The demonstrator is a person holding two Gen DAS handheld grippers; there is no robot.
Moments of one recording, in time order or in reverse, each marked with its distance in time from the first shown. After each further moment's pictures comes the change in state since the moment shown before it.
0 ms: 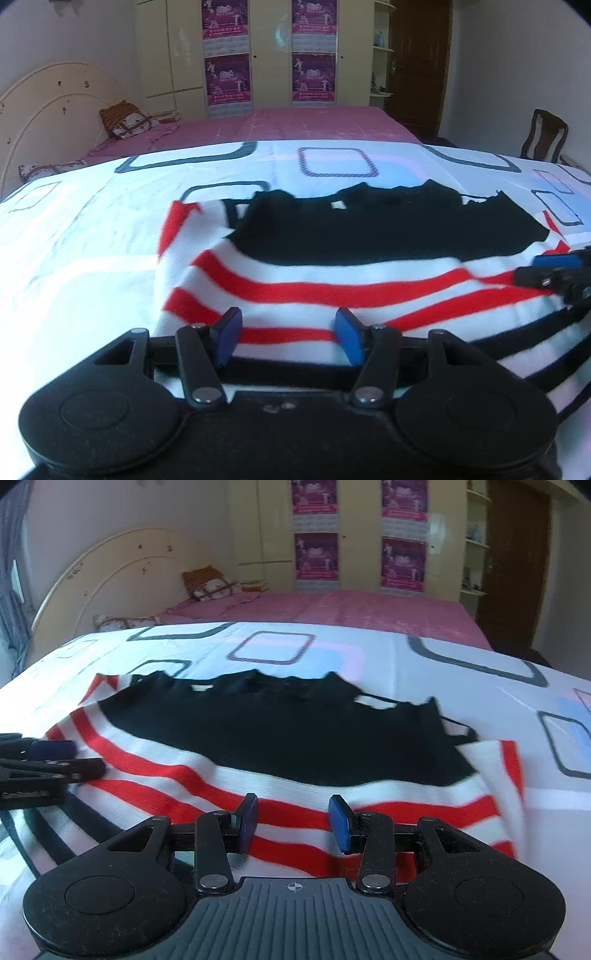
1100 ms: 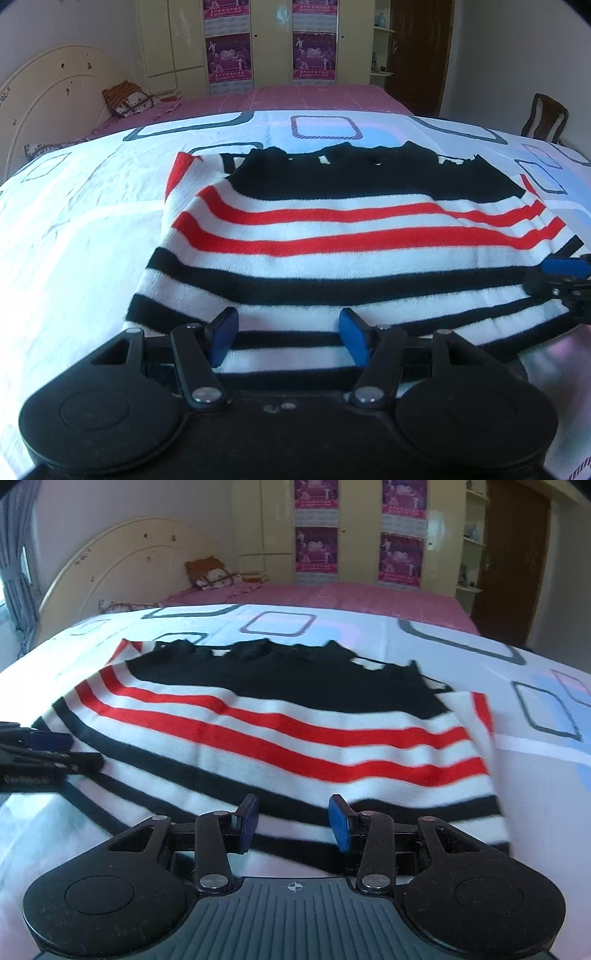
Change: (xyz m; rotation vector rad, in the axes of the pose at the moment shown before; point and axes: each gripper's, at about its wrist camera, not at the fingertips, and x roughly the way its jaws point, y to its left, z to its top) left arm -0.038 -0.017 -0.036 -0.002 0.079 -0.002; right arm -0.044 0.013 -0.053 -0.046 0.028 -0.029
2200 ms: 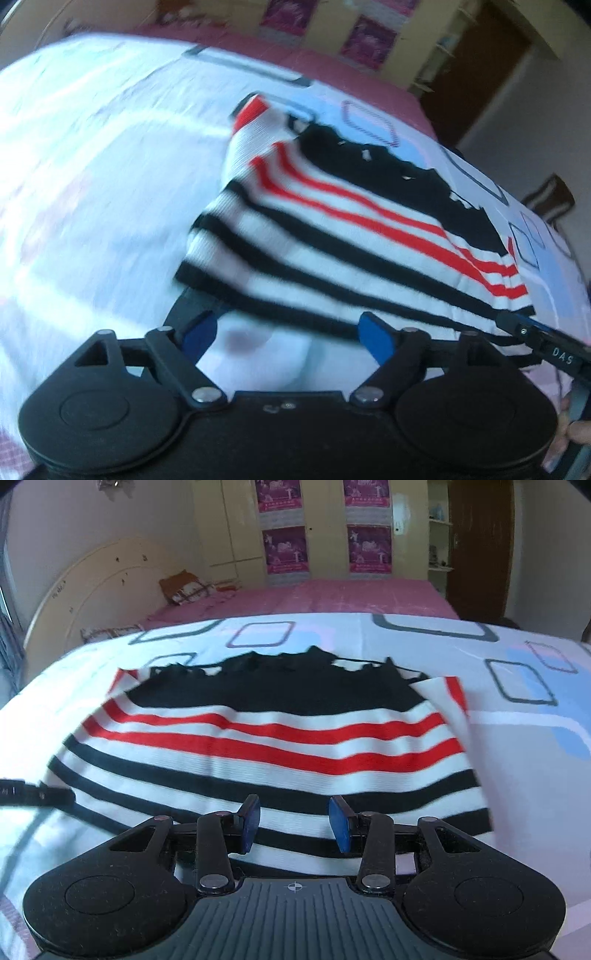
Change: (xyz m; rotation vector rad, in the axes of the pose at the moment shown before) left arm -0.036 0.068 -0.013 -0.406 0.156 -0.151; right arm -0.027 0.015 0.015 0.153 0.001 0.023
